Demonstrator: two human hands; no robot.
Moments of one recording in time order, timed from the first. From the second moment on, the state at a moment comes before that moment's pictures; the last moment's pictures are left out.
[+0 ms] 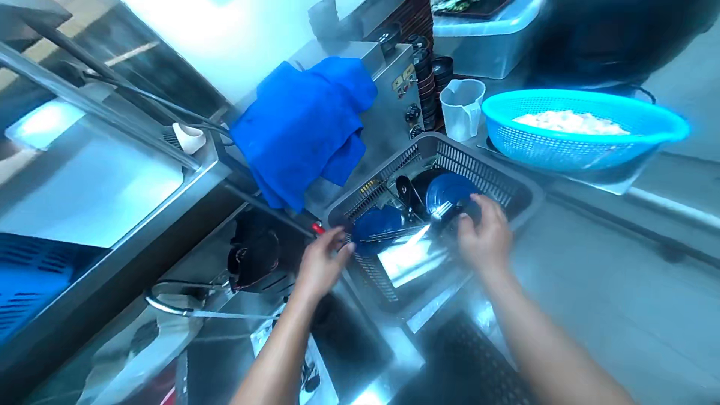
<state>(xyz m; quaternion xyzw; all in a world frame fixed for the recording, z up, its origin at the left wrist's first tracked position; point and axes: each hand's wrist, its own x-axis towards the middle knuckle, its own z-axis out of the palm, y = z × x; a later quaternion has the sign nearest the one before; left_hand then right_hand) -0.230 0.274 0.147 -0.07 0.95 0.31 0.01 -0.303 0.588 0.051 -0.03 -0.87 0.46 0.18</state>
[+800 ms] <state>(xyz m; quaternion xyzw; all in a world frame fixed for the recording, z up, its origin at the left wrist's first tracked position) 0.043 -0.094 -0.274 -0.45 0.74 0.44 0.26 -0.040 0.160 -0.099 0.47 -0.85 0.00 -0.23</state>
